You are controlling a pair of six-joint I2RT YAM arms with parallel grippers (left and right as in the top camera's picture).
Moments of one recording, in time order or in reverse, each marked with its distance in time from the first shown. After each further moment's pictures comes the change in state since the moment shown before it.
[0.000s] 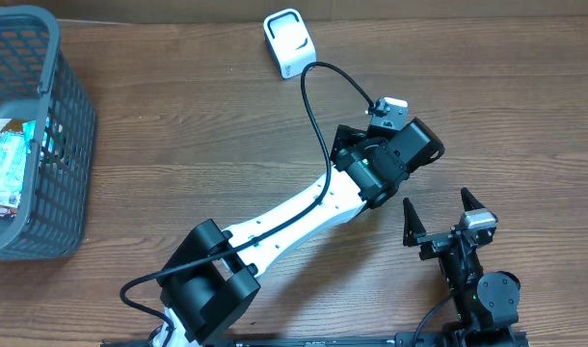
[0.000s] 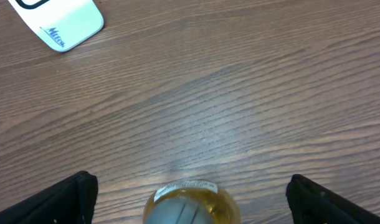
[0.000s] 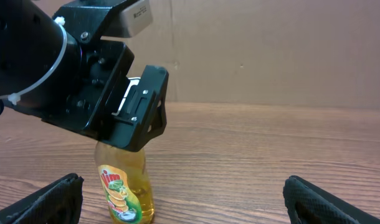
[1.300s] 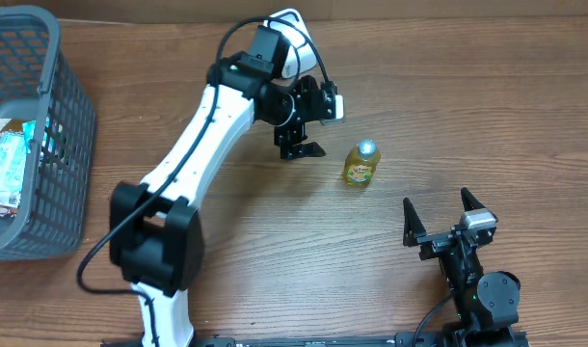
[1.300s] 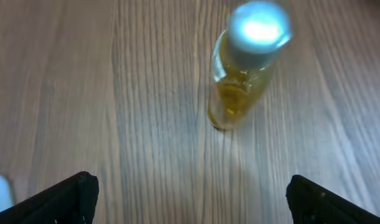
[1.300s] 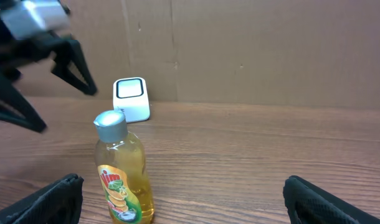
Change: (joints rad) left arm 0.542 0.045 0.119 -0.322 1.136 1.624; right arm 0.000 0.000 0.000 0.000 0.000 0.000
